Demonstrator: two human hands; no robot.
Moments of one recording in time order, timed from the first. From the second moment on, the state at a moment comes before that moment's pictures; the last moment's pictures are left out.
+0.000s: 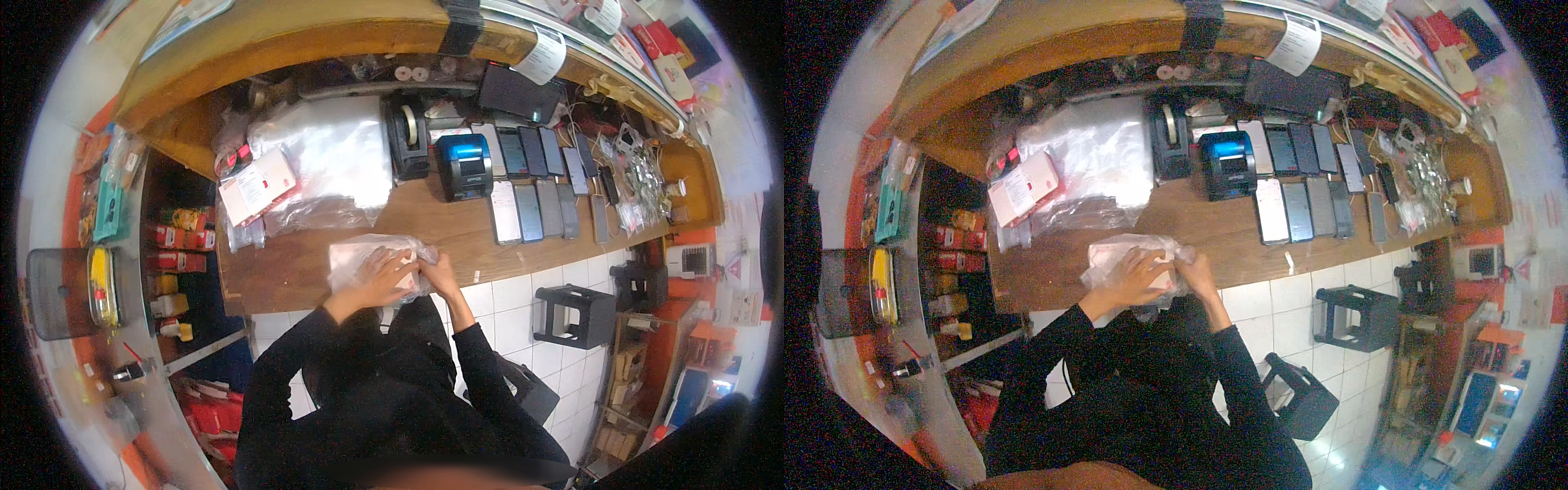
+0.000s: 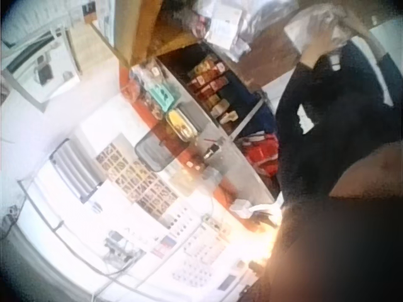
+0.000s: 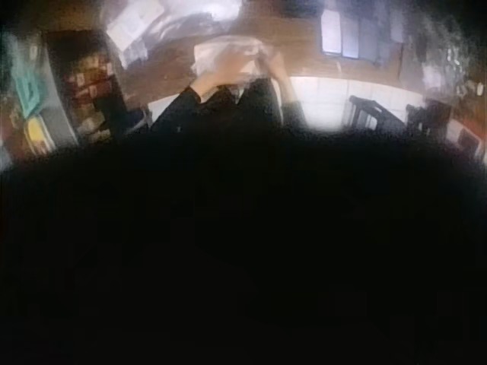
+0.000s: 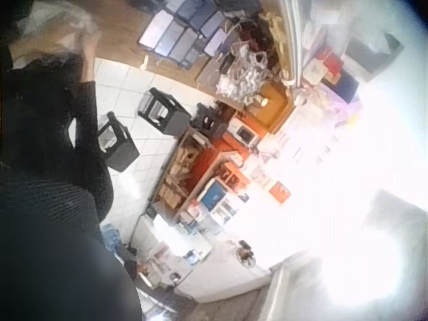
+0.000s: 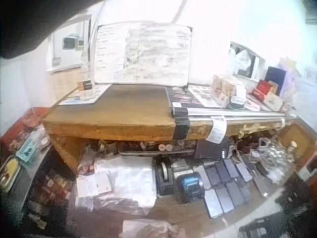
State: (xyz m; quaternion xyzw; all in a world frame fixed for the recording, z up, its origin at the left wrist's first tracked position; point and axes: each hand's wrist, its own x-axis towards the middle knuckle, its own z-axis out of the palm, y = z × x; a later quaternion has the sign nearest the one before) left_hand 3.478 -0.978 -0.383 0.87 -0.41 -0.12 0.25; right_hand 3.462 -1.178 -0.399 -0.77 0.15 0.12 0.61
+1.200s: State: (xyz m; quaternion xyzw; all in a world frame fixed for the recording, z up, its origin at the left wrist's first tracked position) left_hand 3.513 -0.993 -0.343 0.94 -0.21 -0.21 0.19; right_hand 3.469 -1.171 -0.361 -0.92 0.03 0.07 0.39
